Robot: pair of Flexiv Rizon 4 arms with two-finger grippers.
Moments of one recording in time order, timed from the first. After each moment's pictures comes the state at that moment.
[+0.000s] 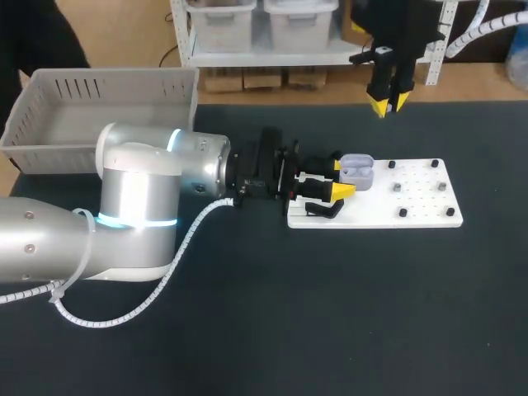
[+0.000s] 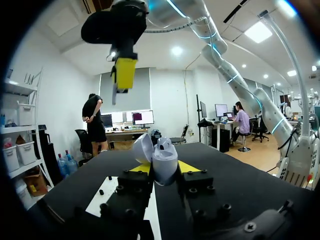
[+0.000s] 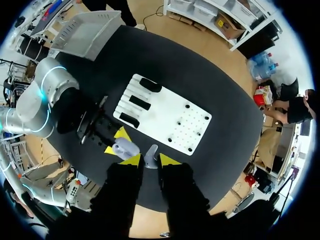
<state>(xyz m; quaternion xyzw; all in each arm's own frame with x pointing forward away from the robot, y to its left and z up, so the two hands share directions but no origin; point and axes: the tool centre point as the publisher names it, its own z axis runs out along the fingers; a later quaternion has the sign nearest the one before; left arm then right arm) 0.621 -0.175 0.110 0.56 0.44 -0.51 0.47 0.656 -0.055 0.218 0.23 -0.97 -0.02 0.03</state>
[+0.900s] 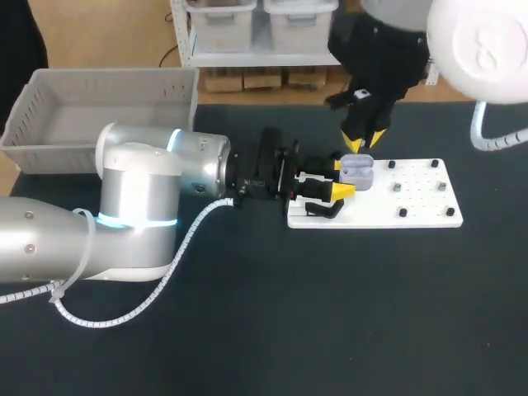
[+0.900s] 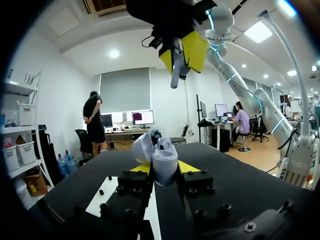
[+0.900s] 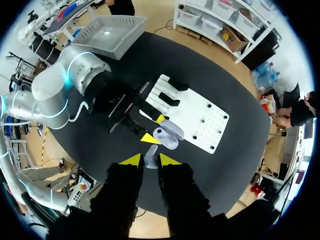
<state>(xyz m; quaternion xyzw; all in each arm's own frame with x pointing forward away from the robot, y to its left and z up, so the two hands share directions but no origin) 0.621 -0.175 0.110 0.56 0.44 -0.51 0.47 0.589 -0.008 0.211 0.25 -0.97 -0.05 -0.04</state>
